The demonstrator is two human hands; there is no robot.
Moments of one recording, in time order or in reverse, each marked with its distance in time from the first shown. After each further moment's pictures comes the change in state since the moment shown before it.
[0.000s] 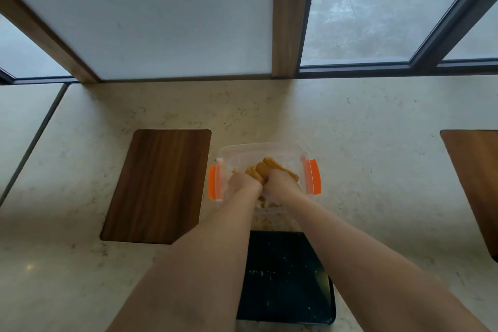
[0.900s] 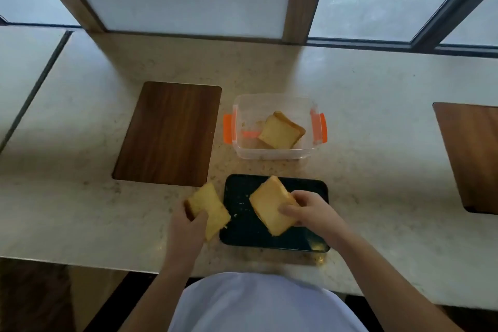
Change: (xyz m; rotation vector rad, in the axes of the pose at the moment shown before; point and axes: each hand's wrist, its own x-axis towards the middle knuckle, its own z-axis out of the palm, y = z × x) left_hand -0.087 -0.251 -0.072 -0.332 0.146 0.198; right_hand -0.192 0.036 0.049 0.646 -0.219 0.168
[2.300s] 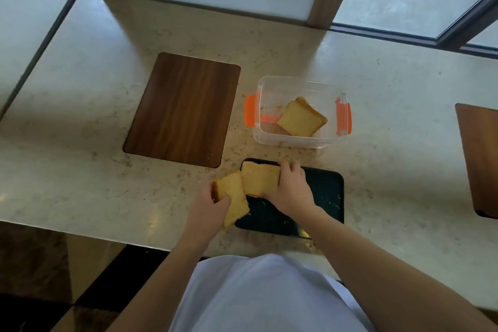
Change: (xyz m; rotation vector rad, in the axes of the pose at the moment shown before) left_hand 0.020 -0.018 -0.001 0.042 -0.201 0.033; right_hand 0.081 0.002 0.074 -0.746 0.327 -0.140
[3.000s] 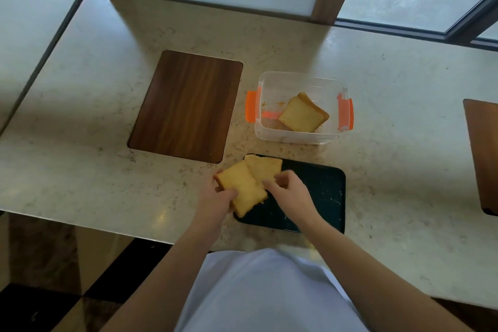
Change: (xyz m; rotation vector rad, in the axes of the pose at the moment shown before) left_hand 0.008 0.002 0.016 -0.516 -0.072 -0.192; right_hand -0.038 -0.006 -0.010 0.663 -0.108 0.180
